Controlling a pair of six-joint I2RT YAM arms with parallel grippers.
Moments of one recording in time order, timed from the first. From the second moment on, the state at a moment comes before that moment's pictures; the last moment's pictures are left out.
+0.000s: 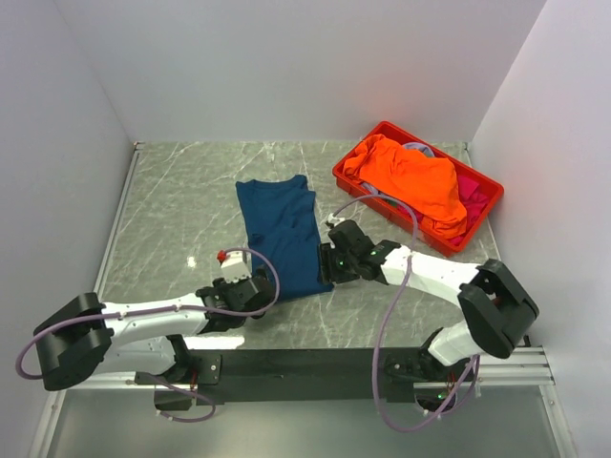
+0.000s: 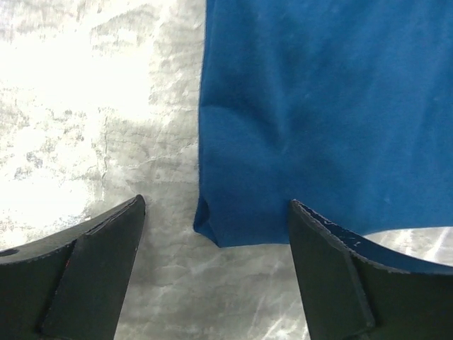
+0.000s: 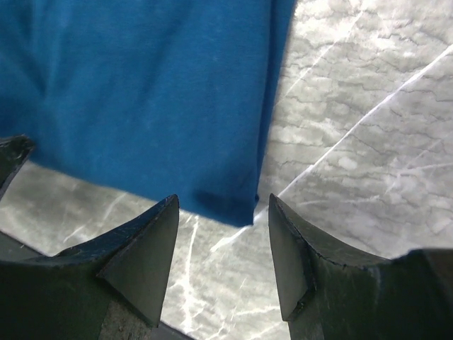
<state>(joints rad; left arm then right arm) -1.05 1.15 0.44 -0.30 -0.64 -1.20 0.76 1.44 0.79 -0.31 -0.02 0.53</state>
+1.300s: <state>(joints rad) -1.04 1.25 0.42 -0.09 -0.54 -1.16 0.83 1.53 0.75 -0.26 0.03 0.59</state>
